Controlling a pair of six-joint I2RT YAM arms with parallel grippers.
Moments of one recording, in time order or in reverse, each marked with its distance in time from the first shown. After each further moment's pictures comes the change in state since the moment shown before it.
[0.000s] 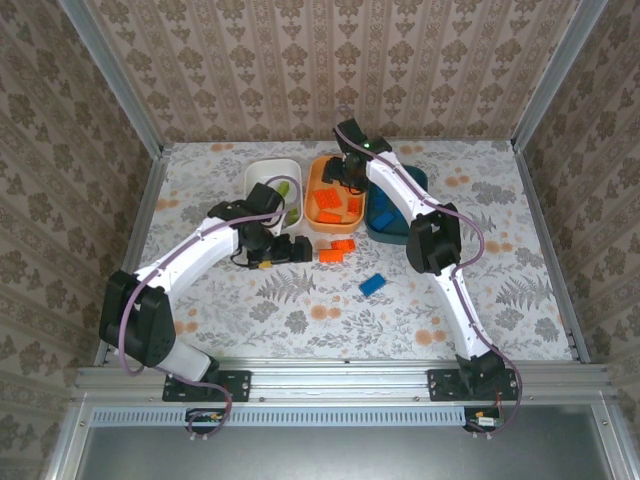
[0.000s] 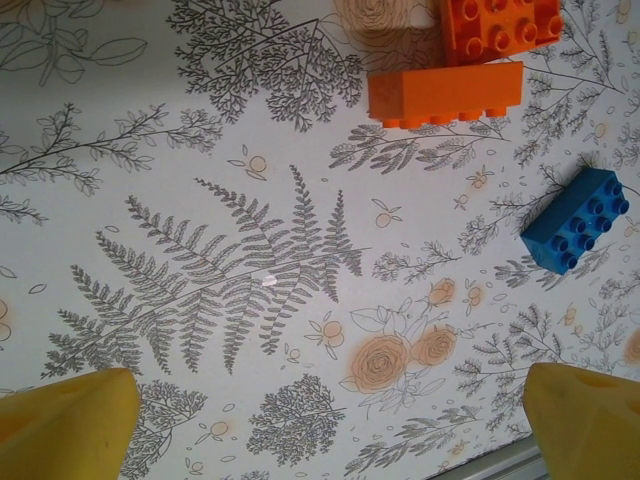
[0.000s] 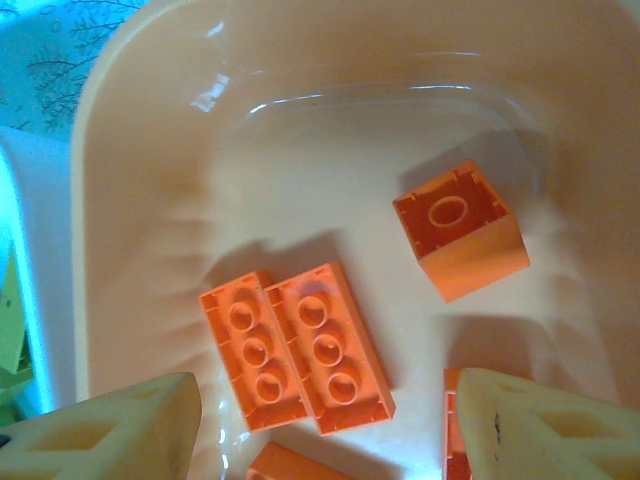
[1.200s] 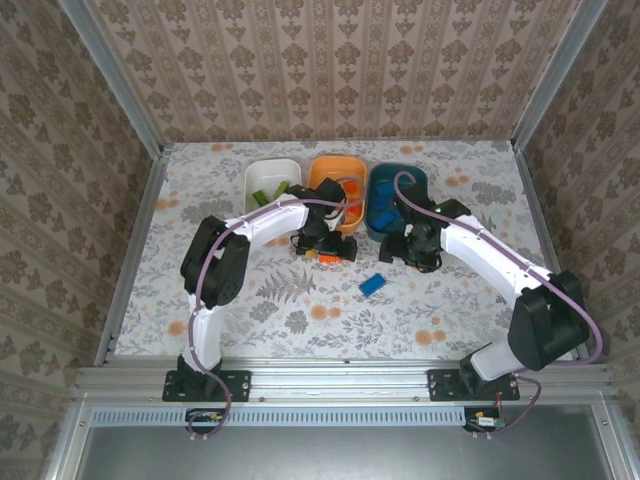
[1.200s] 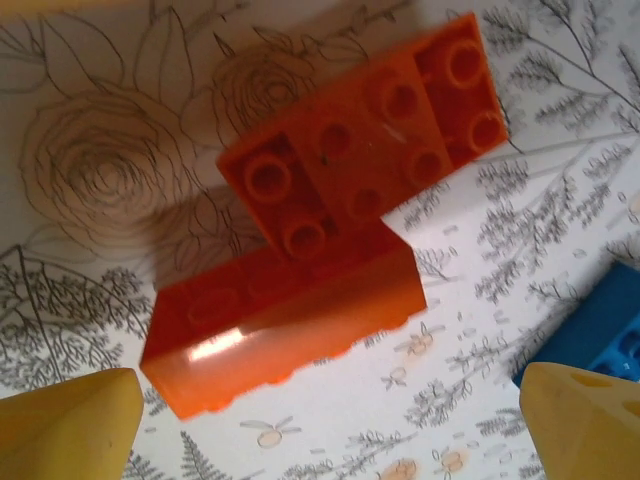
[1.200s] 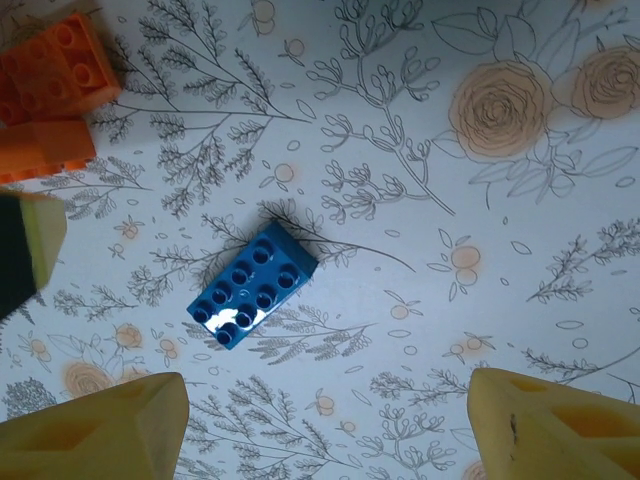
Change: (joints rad) left arm -0.174 0.574 0.455 -0.034 -0.047 0.093; right arm -0.010 -1.079 -1.365 -0.003 -0.038 0.020
